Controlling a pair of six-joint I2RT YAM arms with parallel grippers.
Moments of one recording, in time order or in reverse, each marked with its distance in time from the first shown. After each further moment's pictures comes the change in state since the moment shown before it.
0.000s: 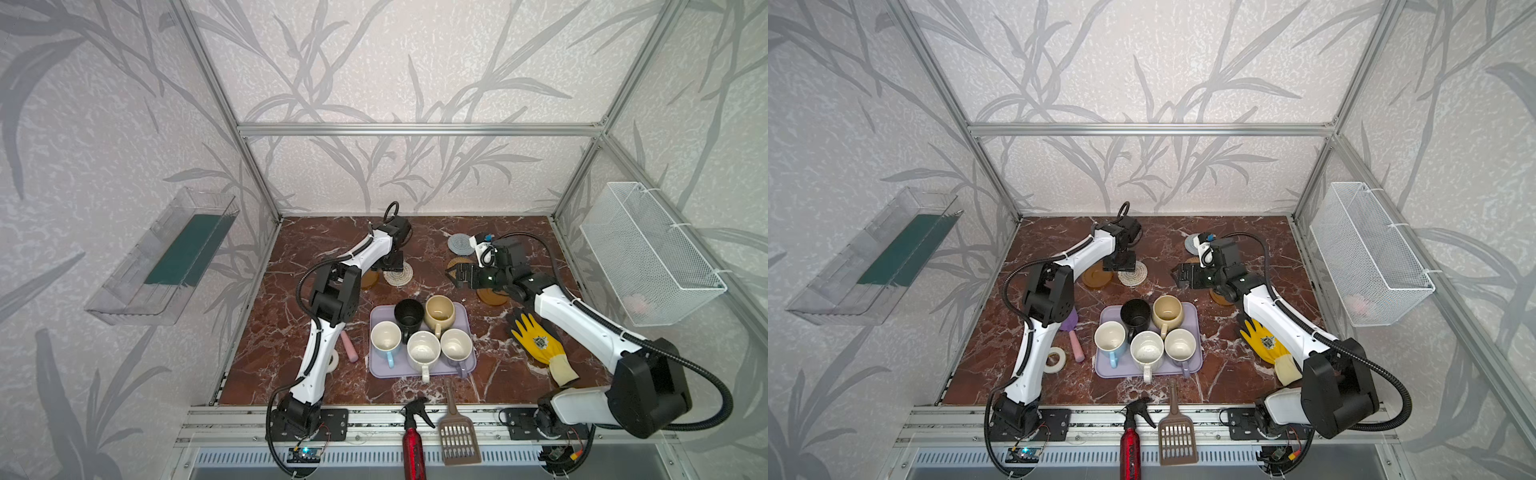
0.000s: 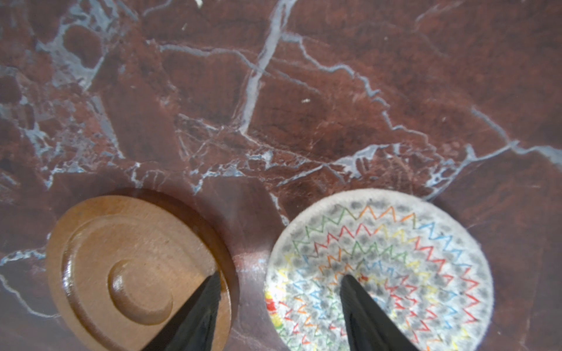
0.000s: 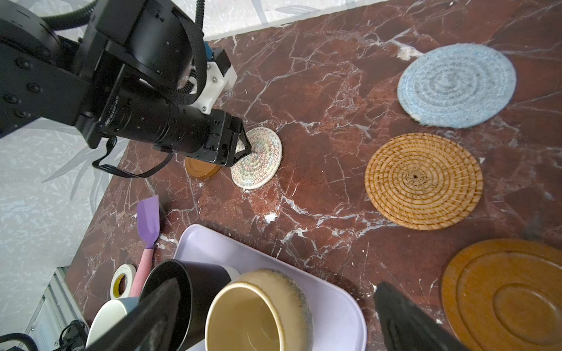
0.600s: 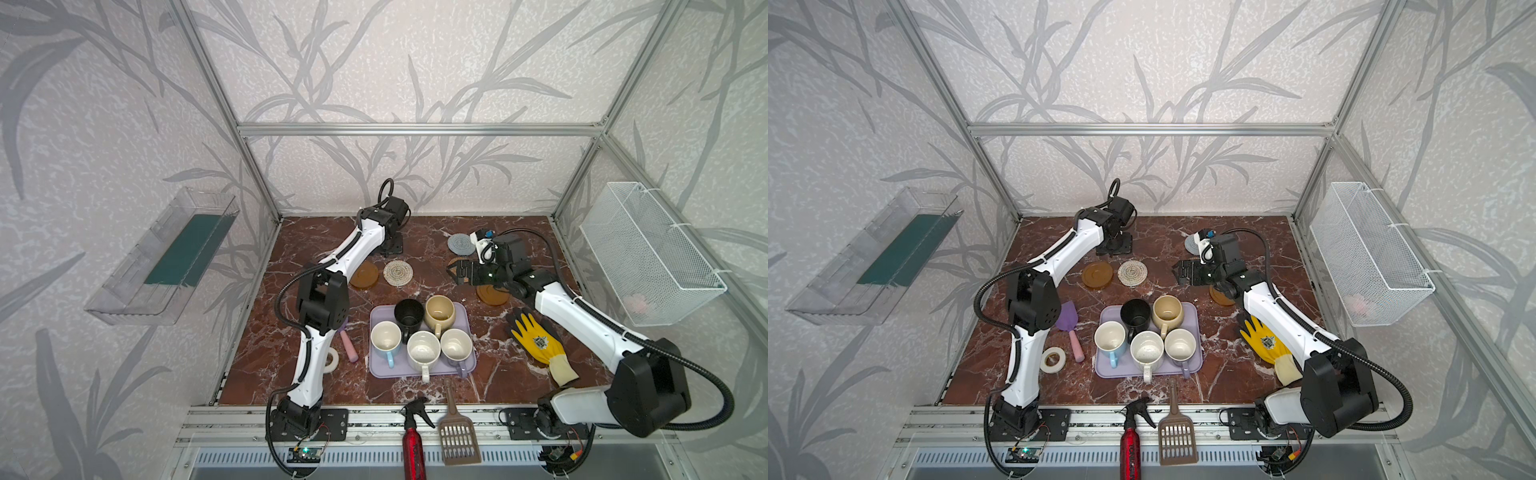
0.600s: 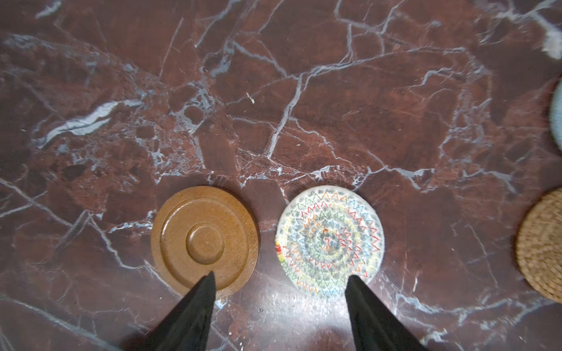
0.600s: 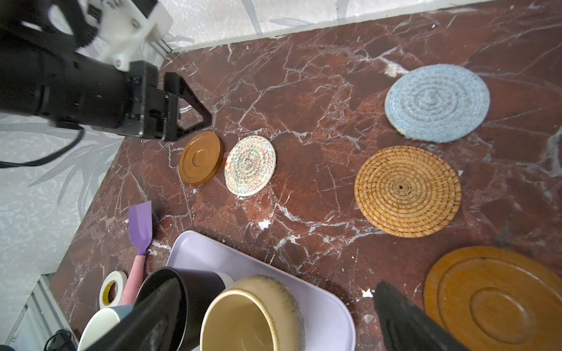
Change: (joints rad) left arm 0.001 -0.208 0.031 -0.044 -0.006 -0.019; right arm 0.000 0.013 0.058 -0.046 0.055 -0.054
